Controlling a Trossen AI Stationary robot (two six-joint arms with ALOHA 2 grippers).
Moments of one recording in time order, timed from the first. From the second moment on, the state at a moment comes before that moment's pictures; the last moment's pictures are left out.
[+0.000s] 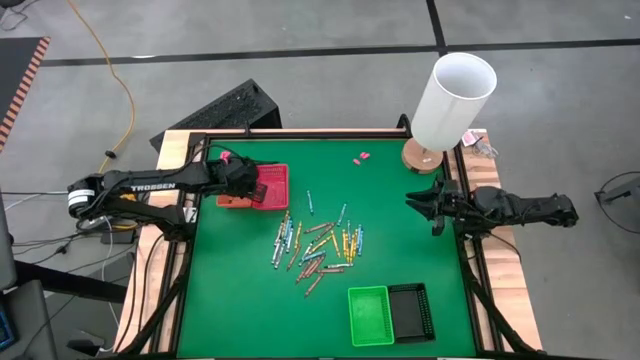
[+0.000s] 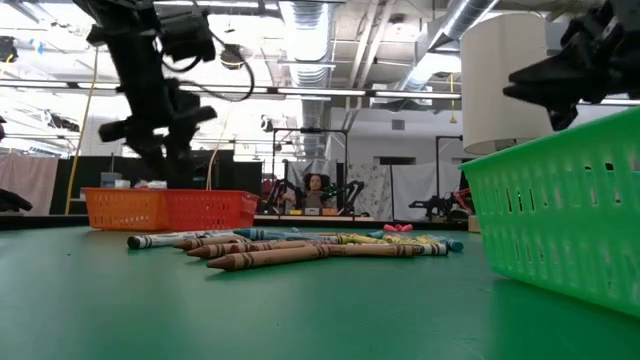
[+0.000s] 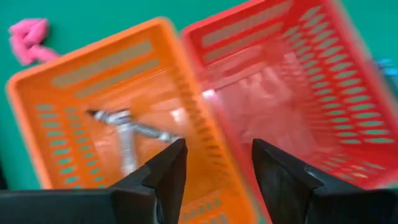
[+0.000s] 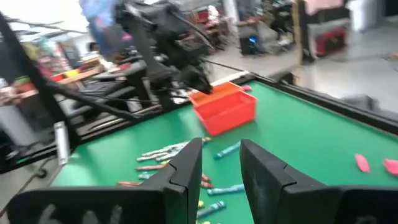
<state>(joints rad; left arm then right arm) 0.35 1.15 0.73 -0.64 -0.31 -0.78 0.09 0.04 0.16 -0.16 0.33 0.33</state>
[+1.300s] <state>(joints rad) -0.03 1.15 0.88 -0.50 -0.33 -0.74 0.06 1.27 0.72 0.03 0.14 -0.08</state>
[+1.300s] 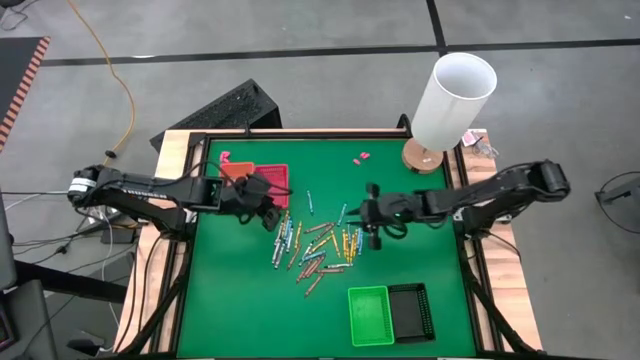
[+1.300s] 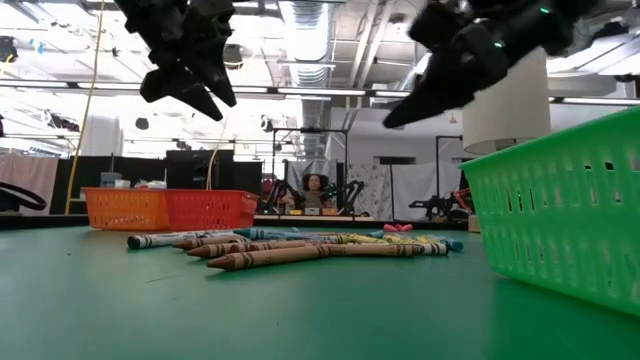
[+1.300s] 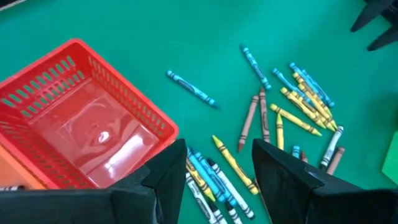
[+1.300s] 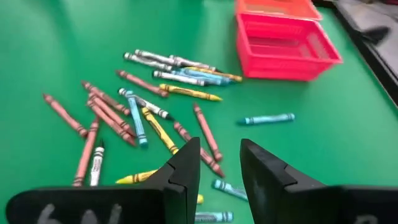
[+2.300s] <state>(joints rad) -0.06 1.16 0.88 -0.50 -0.39 -0.72 -0.09 1.68 0.91 -0.20 0.18 -0.69</state>
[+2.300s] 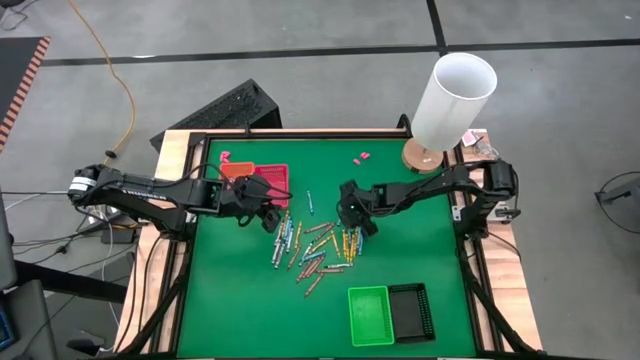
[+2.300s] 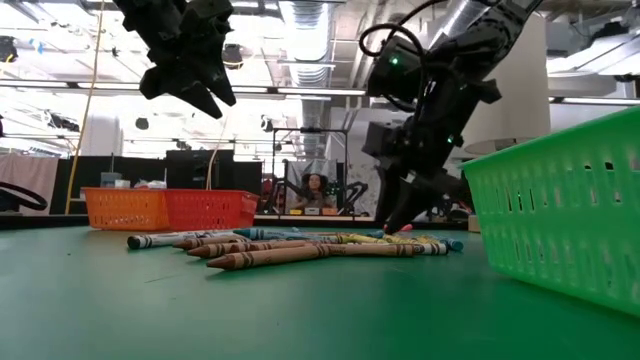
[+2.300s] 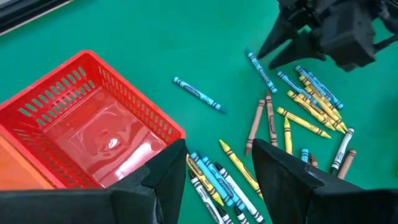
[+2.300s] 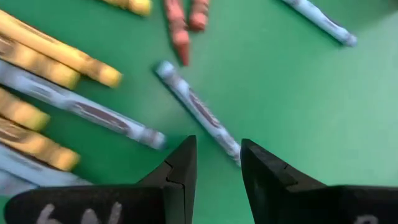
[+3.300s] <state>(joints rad) -0.06 1.16 0.88 -0.50 -0.37 -0.72 -0.19 1.68 1.05 -0.37 -0.07 -0.95</state>
